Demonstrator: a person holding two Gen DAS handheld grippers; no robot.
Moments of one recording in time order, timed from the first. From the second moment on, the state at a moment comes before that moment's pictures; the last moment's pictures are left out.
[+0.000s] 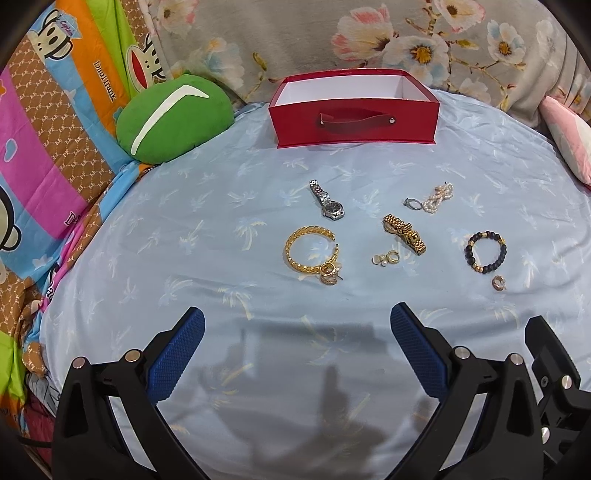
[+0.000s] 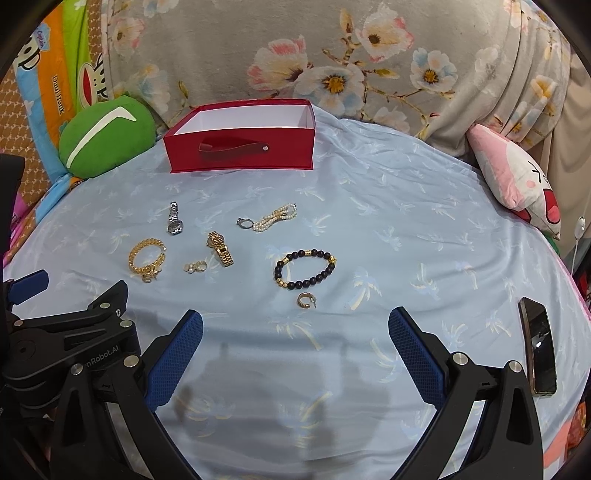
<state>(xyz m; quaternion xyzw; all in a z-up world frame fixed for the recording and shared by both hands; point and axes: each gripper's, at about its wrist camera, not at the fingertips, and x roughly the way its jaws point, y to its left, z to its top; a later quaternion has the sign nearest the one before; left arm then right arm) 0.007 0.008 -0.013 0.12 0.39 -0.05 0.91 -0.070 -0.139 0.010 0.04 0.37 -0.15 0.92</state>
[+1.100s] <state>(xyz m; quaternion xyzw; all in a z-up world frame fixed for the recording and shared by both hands) 0.008 0.012 -0.017 0.12 0.40 -0.04 0.91 -0.067 -0.137 0.007 0.05 0.37 -0.15 0.91</state>
